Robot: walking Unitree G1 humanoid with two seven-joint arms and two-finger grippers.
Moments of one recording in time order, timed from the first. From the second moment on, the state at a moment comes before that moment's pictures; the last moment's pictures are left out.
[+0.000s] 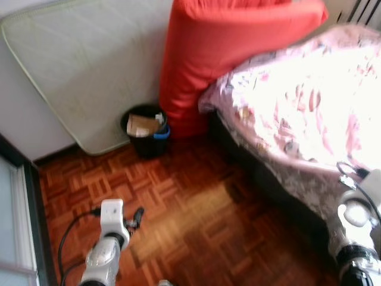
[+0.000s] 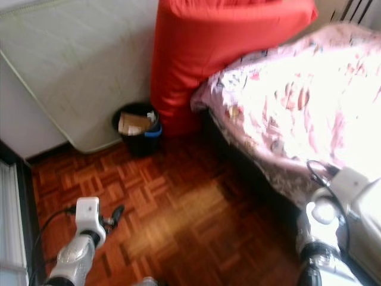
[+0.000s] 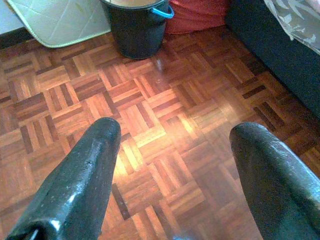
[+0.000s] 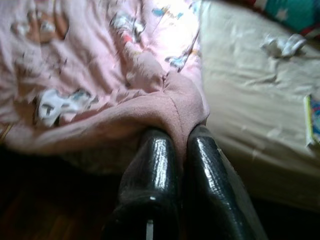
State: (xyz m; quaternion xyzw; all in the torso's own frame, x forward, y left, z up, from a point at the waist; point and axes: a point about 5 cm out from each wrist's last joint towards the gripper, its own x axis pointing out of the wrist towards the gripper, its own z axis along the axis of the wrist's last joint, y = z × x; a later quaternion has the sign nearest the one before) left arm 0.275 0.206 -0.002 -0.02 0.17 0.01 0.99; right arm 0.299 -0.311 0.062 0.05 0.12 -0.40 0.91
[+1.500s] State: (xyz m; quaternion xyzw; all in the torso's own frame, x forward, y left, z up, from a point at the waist) left arm 0.233 0.206 -0.049 -0.05 0.34 0.04 0.94; right arm 0.213 -0.201 -0.066 0.07 0.41 -0.06 0.91
